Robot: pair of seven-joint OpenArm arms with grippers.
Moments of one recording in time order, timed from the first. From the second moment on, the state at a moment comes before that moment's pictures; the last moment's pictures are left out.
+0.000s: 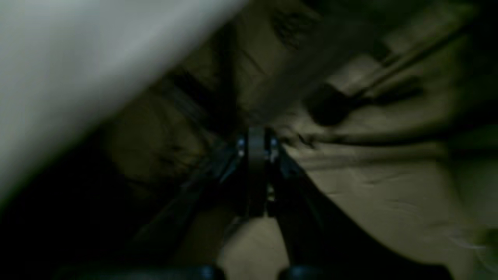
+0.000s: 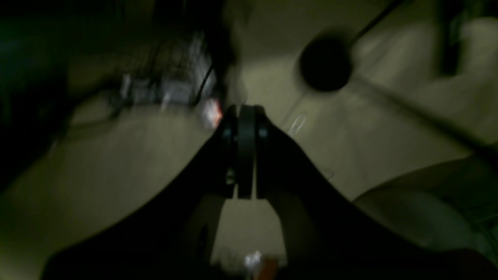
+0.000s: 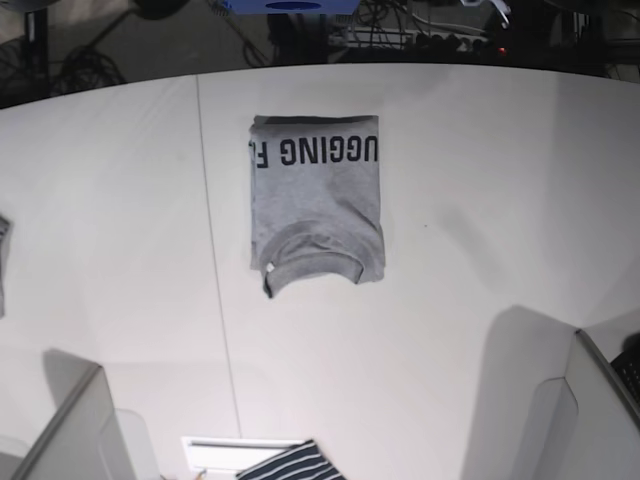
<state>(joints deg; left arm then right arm) 60.3 -27.4 -1.5 91.0 9.5 -39.2 -19.7 -63.4 3.5 -2.4 100.2 10.0 -3.6 -28.3</state>
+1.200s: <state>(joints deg) 12.7 -2.4 14.1 2.8 -4.2 -8.2 -21.5 -10.8 8.0 -33.4 2.9 10.0 -3.4 17.9</state>
